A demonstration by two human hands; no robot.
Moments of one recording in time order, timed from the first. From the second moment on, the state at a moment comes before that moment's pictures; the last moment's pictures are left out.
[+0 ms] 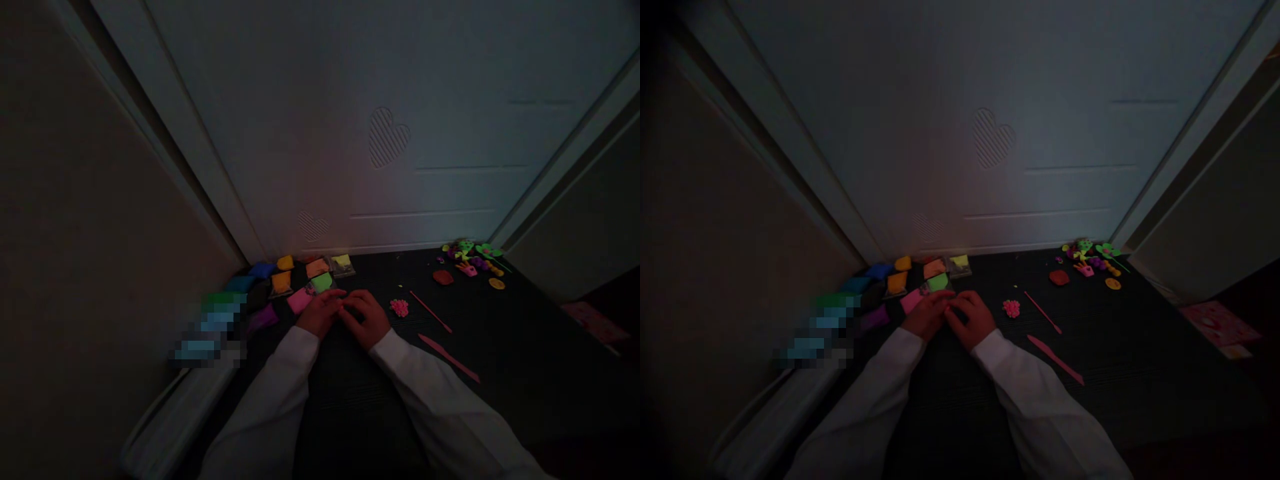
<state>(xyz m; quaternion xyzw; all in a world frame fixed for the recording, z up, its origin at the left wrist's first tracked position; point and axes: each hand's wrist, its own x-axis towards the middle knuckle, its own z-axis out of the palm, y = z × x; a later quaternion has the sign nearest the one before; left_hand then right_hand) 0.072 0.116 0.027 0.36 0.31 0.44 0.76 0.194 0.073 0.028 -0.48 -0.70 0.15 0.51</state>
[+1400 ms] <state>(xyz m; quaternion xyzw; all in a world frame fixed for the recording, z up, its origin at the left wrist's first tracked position) 0.070 0.117 0.019 0.39 0.28 0.38 0.79 0.204 0.066 0.030 -0.50 -0.72 0.15 0.46</state>
